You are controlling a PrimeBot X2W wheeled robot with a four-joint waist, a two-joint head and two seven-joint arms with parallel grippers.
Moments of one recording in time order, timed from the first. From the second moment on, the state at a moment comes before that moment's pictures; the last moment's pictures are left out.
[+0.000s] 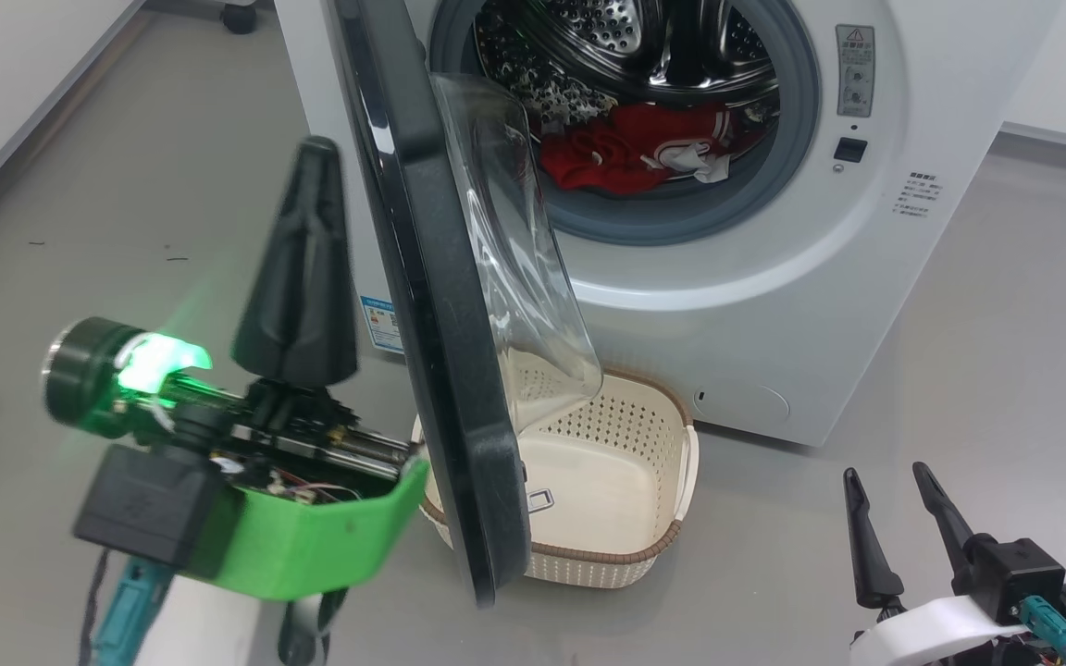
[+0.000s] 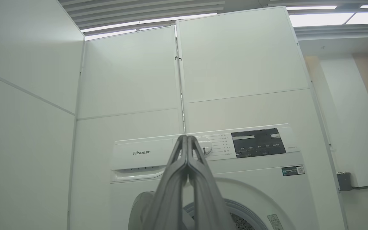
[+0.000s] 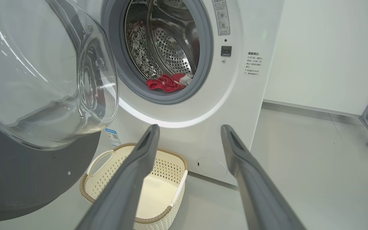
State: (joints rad) left arm -0.30 0.04 -0.33 -0.34 -0.25 0.03 -0.26; right arm 0.12 -0.06 0.08 0.16 0.22 0.04 -0.26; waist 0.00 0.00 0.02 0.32
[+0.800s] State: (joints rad) left arm -0.10 0.06 -0.76 -0.24 -0.42 -0.11 -0.03; right arm 0.13 -0.06 0.07 0.18 0.20 0.05 -0.26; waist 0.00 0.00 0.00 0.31
